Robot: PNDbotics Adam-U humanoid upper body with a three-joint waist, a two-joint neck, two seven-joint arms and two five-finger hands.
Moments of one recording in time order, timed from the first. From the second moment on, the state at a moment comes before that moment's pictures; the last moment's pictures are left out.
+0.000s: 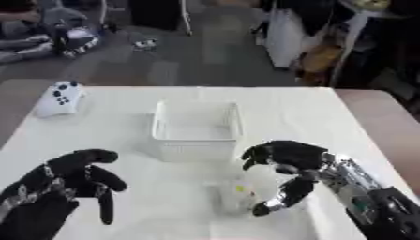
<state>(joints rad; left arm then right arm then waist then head) -0.21 0.53 -0.20 -1.98 0.54 -0.44 -0.42 -0.70 -0.42 0.31 -1.29 0.95 -0.43 0.17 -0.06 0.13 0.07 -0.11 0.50</state>
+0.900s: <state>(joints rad) -0.21 0.53 -0.20 -1.98 0.54 -0.44 -0.43 -0.70 -0.37 0.32 -1.12 1.03 -0.45 0.07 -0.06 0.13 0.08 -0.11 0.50</state>
